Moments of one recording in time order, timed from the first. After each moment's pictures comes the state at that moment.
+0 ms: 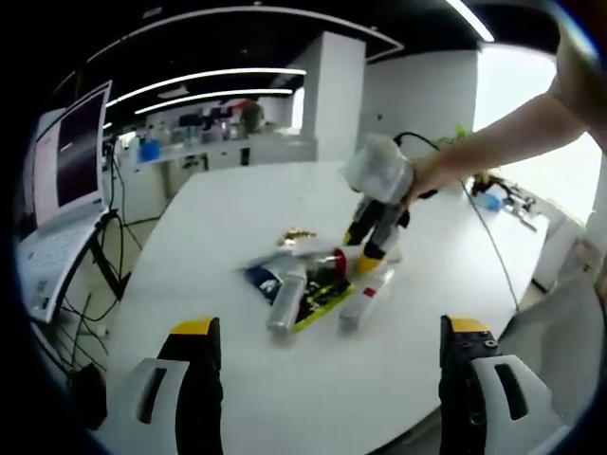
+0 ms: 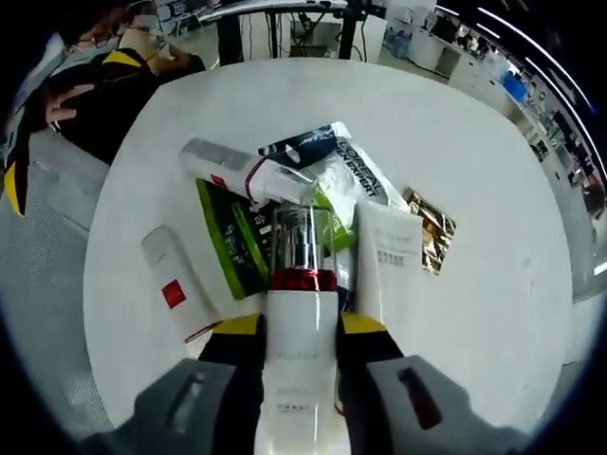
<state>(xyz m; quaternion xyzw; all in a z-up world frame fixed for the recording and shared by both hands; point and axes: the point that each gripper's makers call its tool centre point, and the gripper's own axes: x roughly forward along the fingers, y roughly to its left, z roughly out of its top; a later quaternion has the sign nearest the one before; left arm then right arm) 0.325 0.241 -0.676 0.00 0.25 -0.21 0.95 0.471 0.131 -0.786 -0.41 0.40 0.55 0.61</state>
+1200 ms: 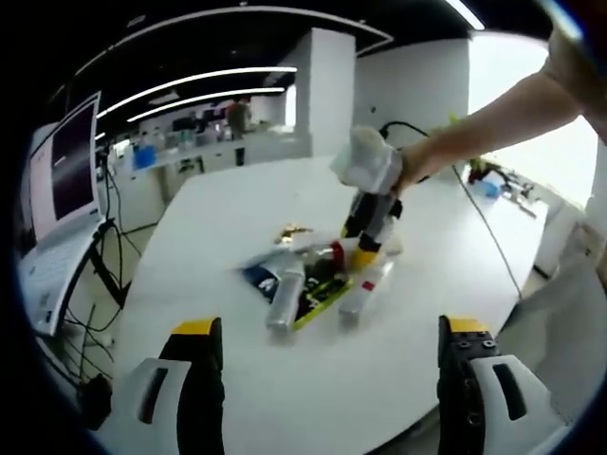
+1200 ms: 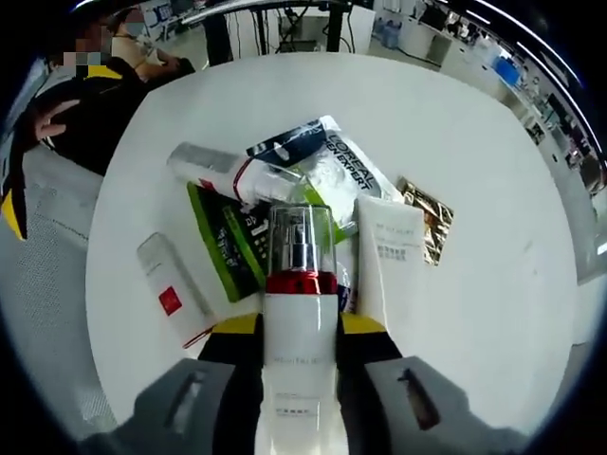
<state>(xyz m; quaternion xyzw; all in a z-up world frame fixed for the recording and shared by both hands) 0.324 0.238 -0.678 0.03 0.25 -0.22 0.94 0.474 0.123 -0.782 -0.37 0.41 0.53 0.64</state>
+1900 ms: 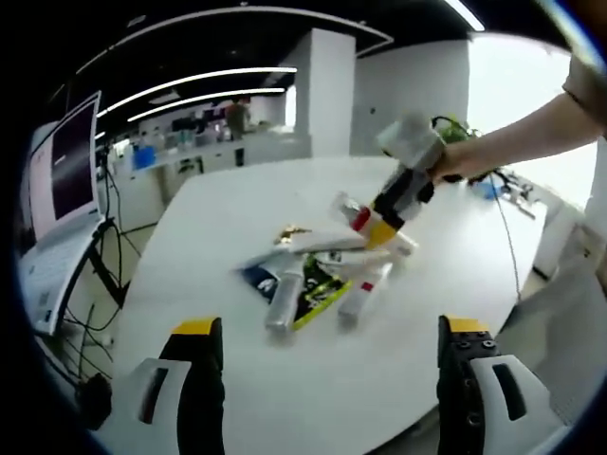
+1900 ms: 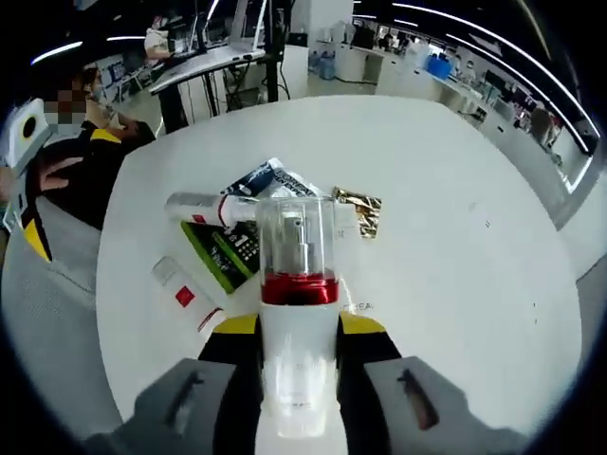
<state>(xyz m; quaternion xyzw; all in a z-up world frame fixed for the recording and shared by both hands) 0.323 0.238 -0.678 0.03 0.25 -0.22 0.94 0.477 0.083 -0.733 -0.26 0.37 0.46 0.76</state>
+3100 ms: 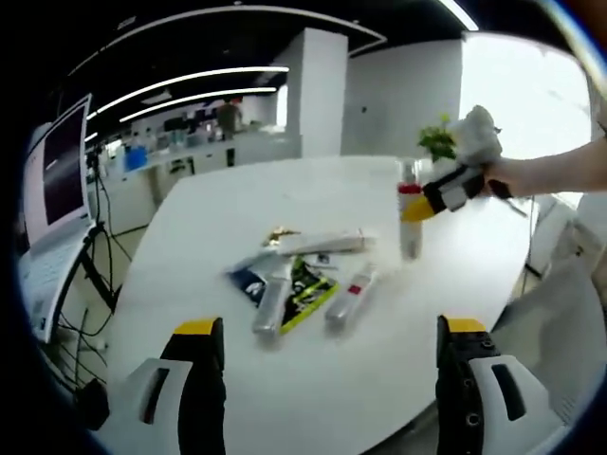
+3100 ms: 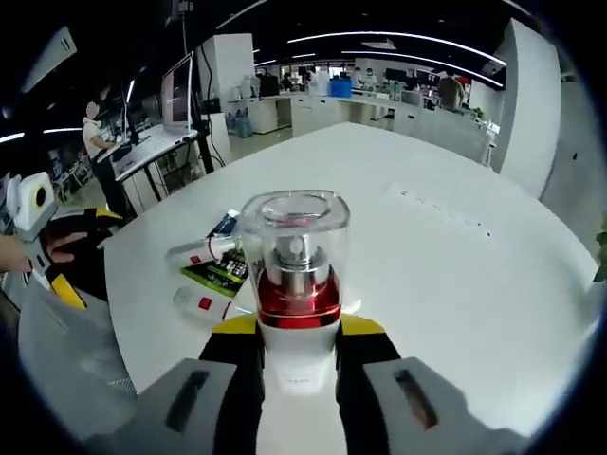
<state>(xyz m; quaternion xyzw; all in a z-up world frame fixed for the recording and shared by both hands) 0.321 0.219 -0.672 0.03 0.25 -0.25 0.94 0.432 0.023 -0.680 -0.12 0.31 0.34 0.88</state>
